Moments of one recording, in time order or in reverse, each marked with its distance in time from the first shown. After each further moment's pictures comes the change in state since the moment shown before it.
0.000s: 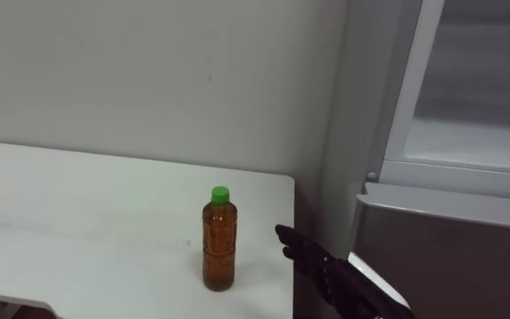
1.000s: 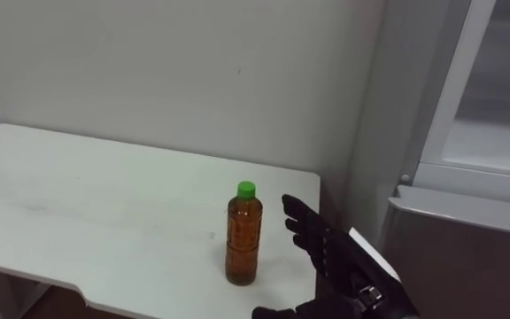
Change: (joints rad) left arm -0.015 -0.013 -0.041 0.001 0.002 0.066 0.042; right arm -0.097 0.043 0.050 0.209 0.153 0.016 -0.222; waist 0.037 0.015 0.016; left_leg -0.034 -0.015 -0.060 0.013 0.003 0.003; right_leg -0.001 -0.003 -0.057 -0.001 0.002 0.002
